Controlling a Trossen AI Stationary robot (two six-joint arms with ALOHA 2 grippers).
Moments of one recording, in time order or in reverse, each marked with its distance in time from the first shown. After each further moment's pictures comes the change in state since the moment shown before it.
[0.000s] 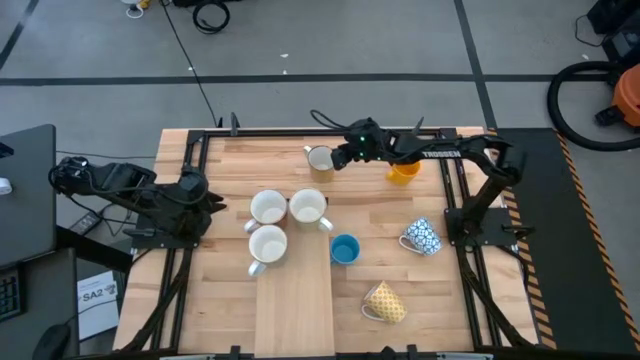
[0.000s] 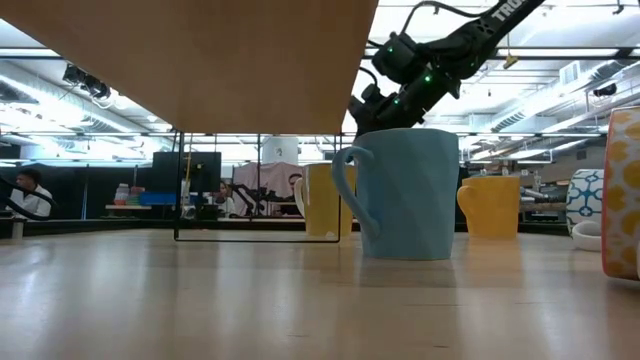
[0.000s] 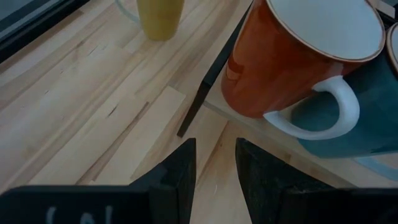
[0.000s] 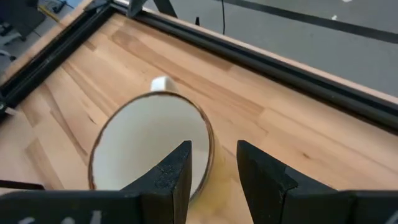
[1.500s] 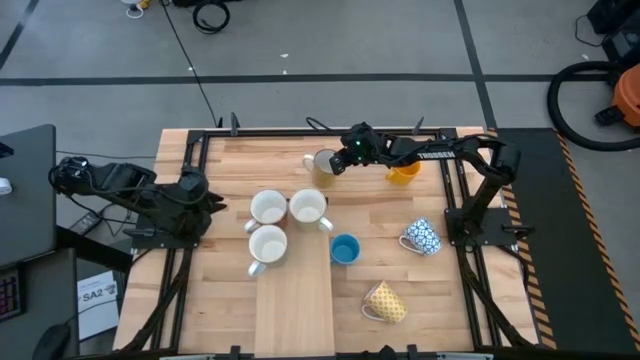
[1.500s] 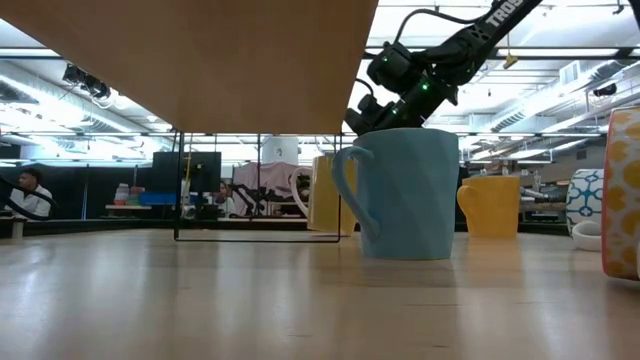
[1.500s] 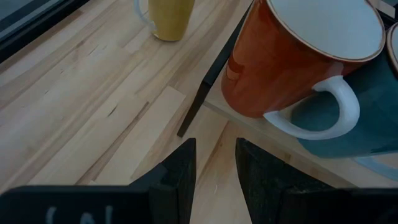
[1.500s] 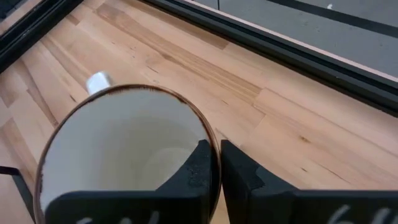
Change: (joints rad) left arm 0.000 0.000 0.000 0.000 0.000 0.000; right arm 0.008 0.045 0.000 -0.020 0.010 -0.019
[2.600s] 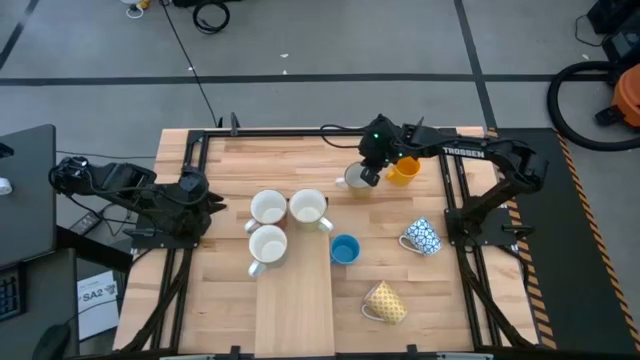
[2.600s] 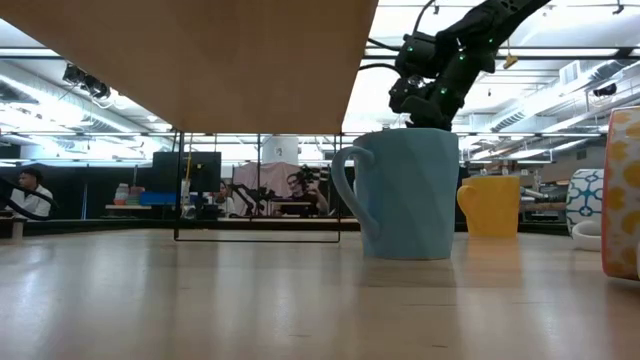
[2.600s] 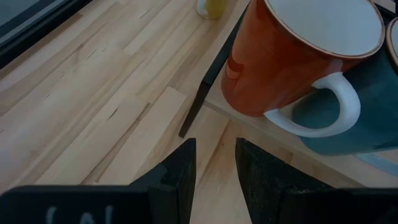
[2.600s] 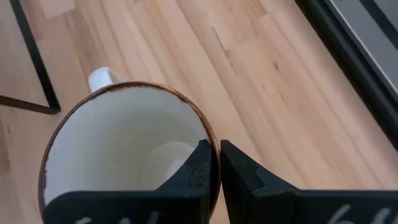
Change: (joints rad) left arm 0.000 0.000 0.000 0.000 0.000 0.025; right arm -0.067 -0.218 -0.001 -0.494 -0.168 -0.501
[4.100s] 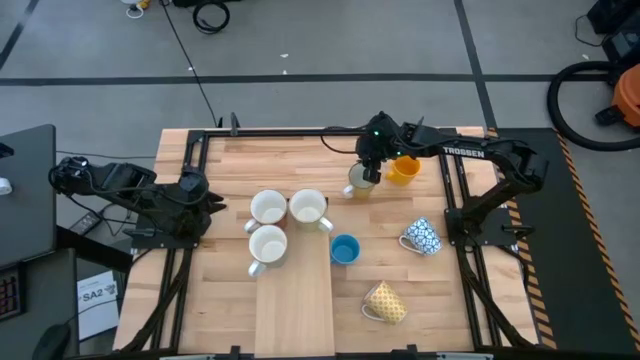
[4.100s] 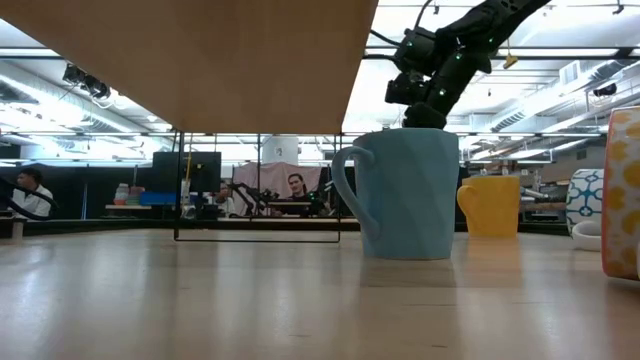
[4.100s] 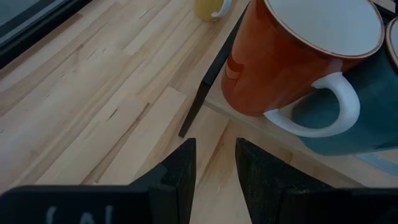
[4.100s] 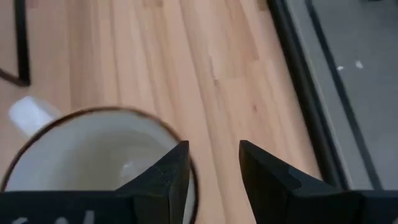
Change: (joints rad) left arm 0.000 0.000 0.000 0.000 0.000 0.001; right arm 0.000 0.001 0.001 0.094 0.044 -0.318
